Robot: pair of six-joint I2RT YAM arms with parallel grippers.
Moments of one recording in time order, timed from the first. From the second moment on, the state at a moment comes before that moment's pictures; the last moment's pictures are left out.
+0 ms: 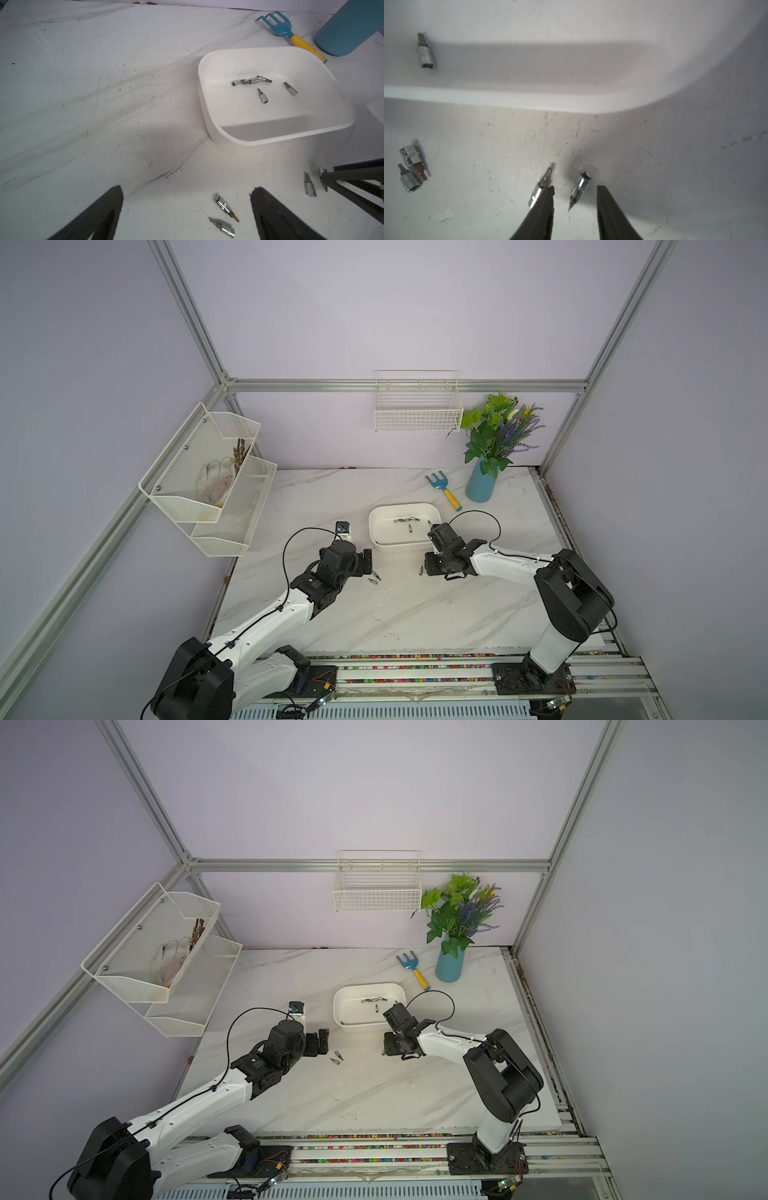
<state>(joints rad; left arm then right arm) -0.55 1.10 0.60 -0.14 -0.34 -0.36 0.64 1.71 0.98 -0.35 0.02 0.51</state>
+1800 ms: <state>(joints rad) -0.55 1.11 0.60 -0.13 -0.37 -0.36 0.65 1.67 1.04 -0.45 0.09 0.48</state>
